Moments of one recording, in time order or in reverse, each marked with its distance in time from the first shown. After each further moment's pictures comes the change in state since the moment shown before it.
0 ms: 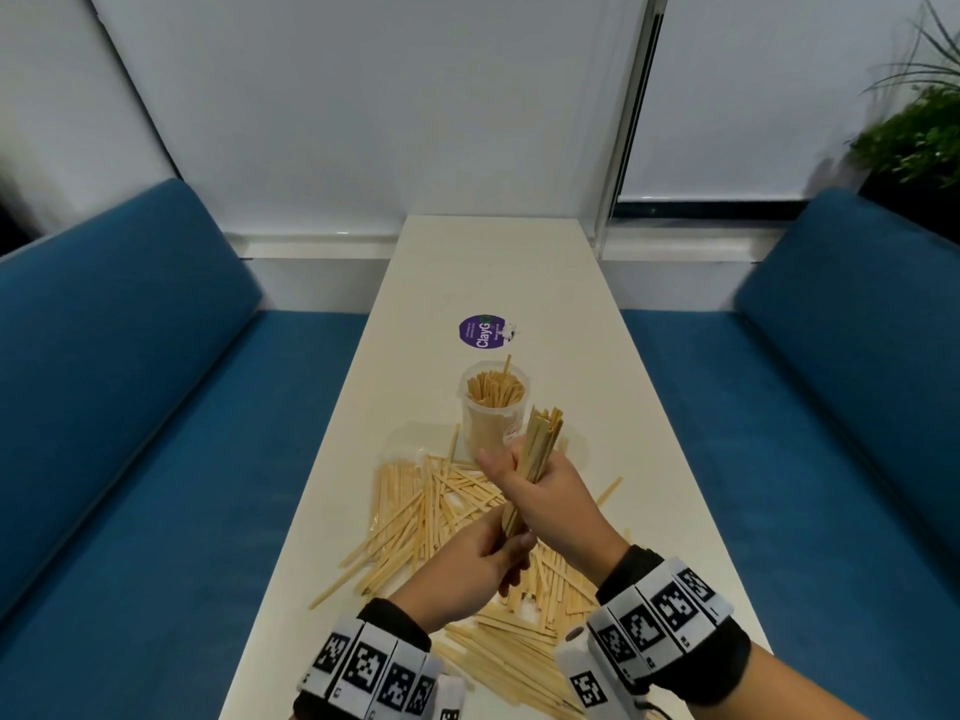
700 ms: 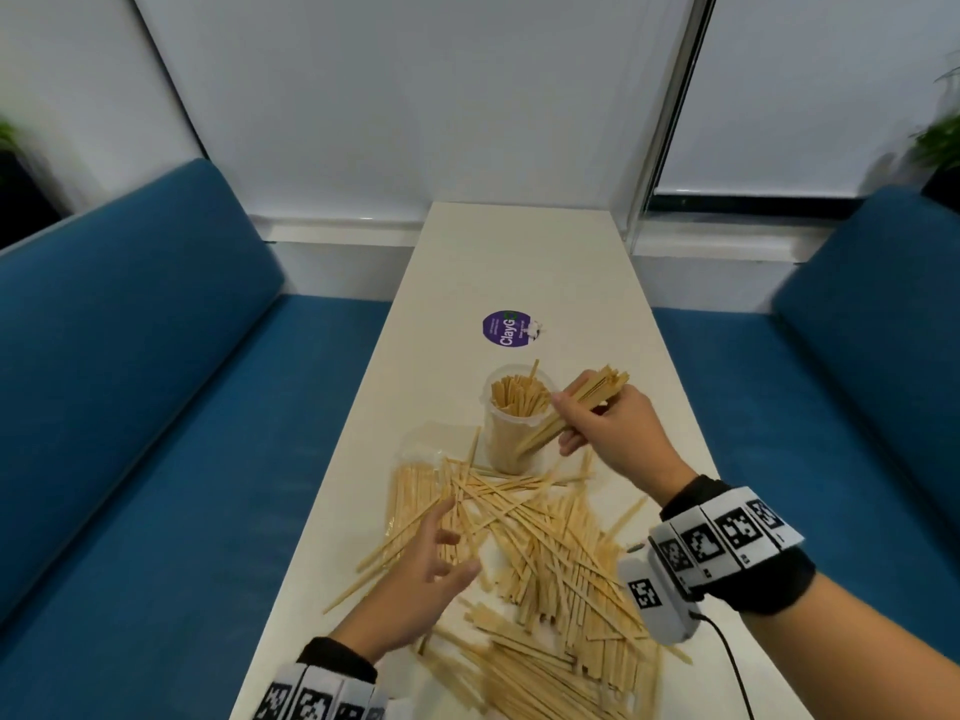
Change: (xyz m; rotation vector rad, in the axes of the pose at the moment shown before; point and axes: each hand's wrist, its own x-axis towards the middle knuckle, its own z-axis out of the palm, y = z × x) left_hand -0.014 -0.040 -0.049 0.149 0.192 -0.225; right_hand 0.072 -0.010 -0.051 -0.168 0.091 0.055
